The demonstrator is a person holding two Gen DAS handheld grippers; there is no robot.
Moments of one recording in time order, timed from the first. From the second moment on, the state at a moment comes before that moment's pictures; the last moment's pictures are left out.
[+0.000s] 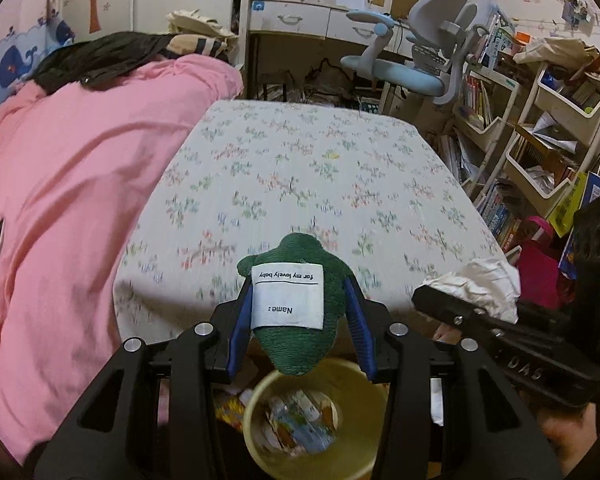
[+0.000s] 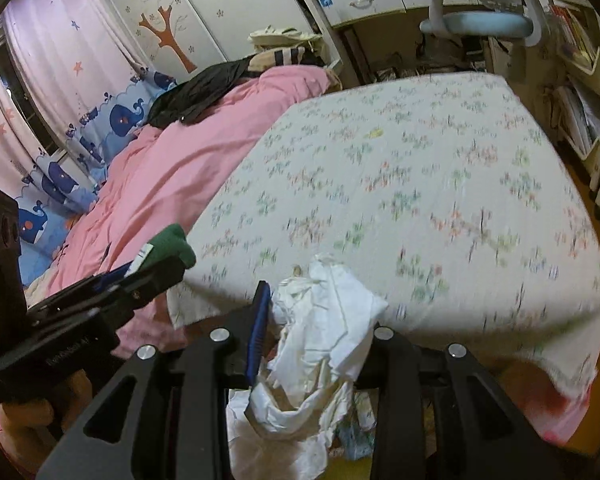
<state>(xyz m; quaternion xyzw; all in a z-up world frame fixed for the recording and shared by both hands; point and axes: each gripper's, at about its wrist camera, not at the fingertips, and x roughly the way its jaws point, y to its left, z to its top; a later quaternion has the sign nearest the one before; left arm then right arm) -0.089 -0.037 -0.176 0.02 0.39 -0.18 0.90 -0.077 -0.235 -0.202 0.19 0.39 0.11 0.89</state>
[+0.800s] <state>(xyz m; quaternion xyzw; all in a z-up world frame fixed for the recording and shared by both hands) -0.140 -0.032 -0.229 0.02 0.49 -0.16 0.85 -0.107 -0.225 -0.239 0.21 0.46 0.08 0.86</state>
